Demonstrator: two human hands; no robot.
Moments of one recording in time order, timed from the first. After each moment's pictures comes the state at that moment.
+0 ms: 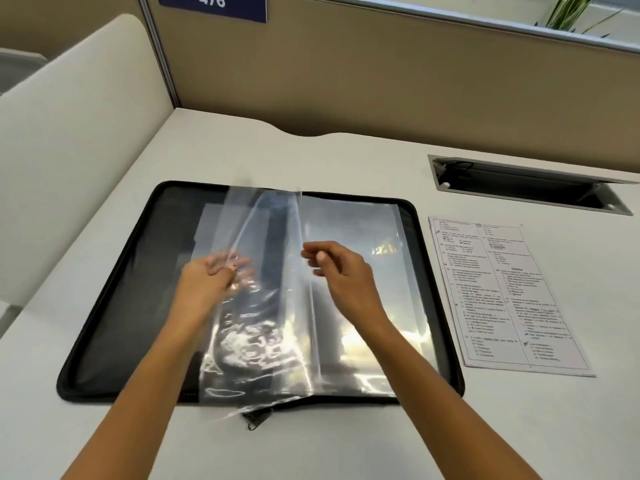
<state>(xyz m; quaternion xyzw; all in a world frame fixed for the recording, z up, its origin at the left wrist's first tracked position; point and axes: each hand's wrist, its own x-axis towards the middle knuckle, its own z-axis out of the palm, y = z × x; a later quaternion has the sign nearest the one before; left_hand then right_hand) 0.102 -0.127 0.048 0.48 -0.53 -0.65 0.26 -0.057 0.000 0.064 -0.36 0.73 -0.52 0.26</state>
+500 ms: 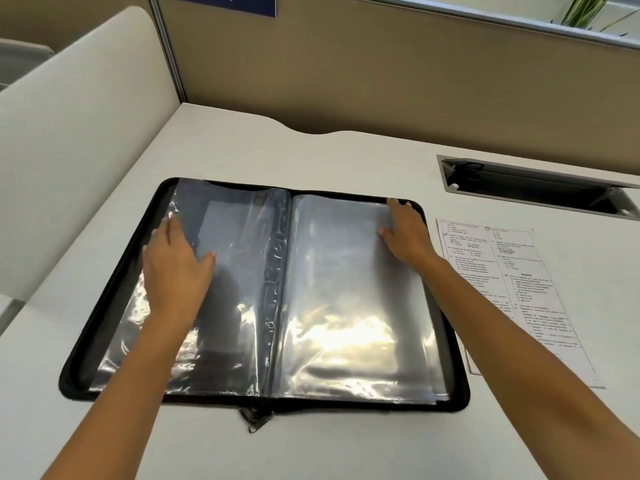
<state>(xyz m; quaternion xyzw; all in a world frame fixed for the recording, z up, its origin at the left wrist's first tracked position) 0.111 -0.164 0.039 0.57 -0.77 -0.18 0.20 -0.217 -0.024 0.026 -0.41 0.89 -0.19 0.10</state>
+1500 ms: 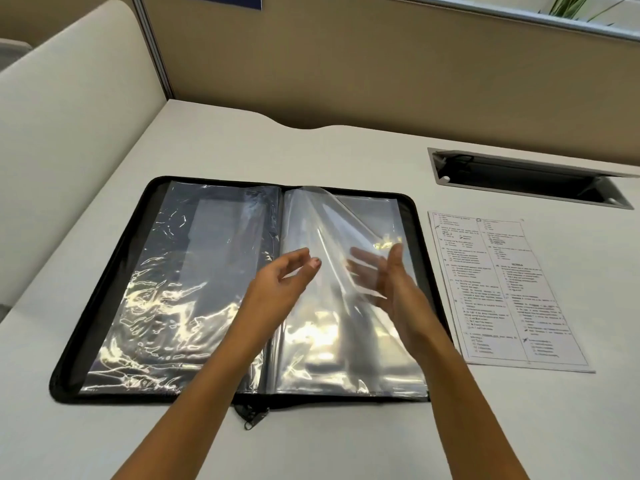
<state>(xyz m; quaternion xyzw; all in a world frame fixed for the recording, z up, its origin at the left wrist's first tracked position) 0.051 -0.068 0.056 0.36 -0.62 -0.67 0.18 -0.084 0.058 0.079 -0.23 0.69 -0.54 0.41</state>
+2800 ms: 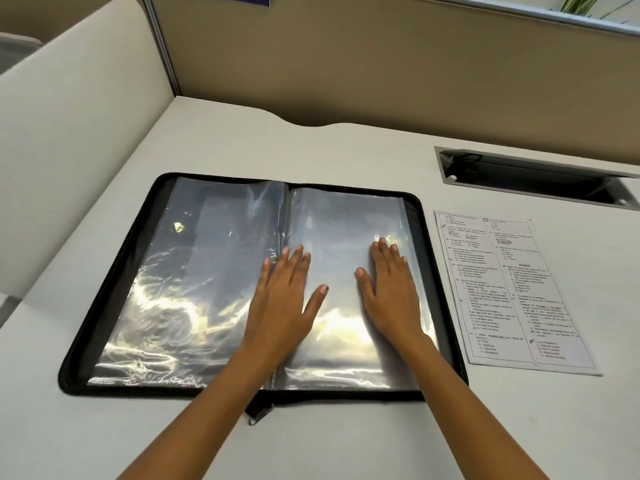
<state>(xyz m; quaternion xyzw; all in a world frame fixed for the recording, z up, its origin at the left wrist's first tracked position) 0.050 -0.062 0.005 0.33 -0.92 -0.18 0.12 -0.113 0.043 -0.011 -0.42 0.88 -0.21 0.05</state>
